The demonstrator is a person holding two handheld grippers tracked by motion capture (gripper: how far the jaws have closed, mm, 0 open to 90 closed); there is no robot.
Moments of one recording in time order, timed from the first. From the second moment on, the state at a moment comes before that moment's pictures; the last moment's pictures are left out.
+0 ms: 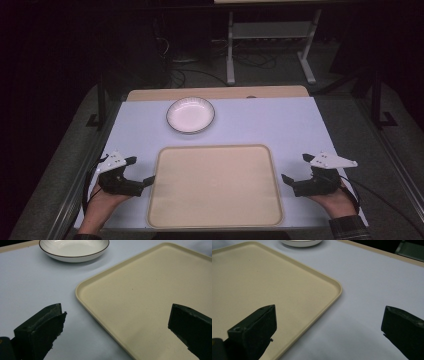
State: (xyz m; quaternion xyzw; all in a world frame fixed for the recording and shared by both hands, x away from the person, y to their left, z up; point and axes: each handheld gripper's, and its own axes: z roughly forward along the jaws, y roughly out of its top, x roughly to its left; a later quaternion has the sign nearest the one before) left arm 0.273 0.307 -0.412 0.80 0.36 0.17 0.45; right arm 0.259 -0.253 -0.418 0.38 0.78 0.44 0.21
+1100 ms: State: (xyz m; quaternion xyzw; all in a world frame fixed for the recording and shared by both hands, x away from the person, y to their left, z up) left arm 0.315 0.295 -0.403 0.80 0.37 0.16 0.45; right arm 0.260 -0.249 -0.416 0.37 0.78 0.46 0.21
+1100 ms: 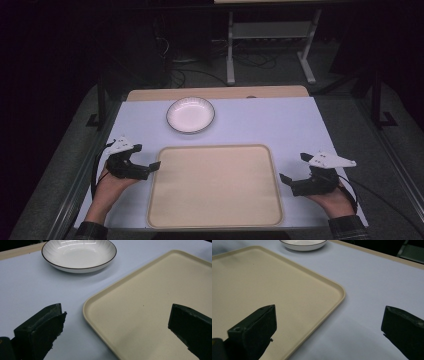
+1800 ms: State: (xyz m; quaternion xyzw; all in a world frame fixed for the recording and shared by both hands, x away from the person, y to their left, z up) left arm 0.351 0.284 -0.392 0.79 0.37 0.17 0.46; right arm 0.260 -0.249 -0.416 0.37 0.78 0.46 0.21
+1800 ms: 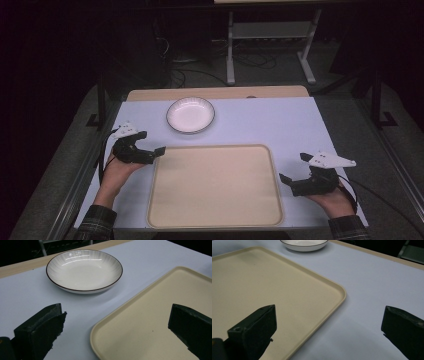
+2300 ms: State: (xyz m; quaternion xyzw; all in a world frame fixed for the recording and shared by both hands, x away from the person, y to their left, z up) left arm 0.369 0.272 -0.389 0.78 0.38 0.18 0.47; right arm 0.260 -0.249 -0.416 0.37 0.78 0.46 0.21
